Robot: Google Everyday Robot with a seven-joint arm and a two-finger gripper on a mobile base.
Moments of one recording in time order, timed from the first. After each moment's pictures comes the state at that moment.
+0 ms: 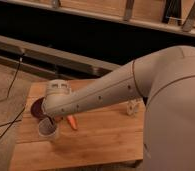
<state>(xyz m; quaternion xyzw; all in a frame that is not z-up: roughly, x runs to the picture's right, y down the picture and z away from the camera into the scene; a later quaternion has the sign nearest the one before) -0.219 0.102 0.712 -0.22 -0.09 0.56 0.79</state>
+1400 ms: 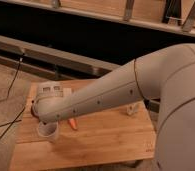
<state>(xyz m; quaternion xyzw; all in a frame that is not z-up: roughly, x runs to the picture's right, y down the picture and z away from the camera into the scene) -0.247 0.095 0.673 -0.21 -0.13 0.55 0.80</state>
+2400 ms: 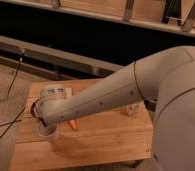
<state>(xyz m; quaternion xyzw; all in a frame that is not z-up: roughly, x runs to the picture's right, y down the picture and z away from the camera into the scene) -0.247 0.102 0.681 -0.22 -0.14 0.55 0.79</state>
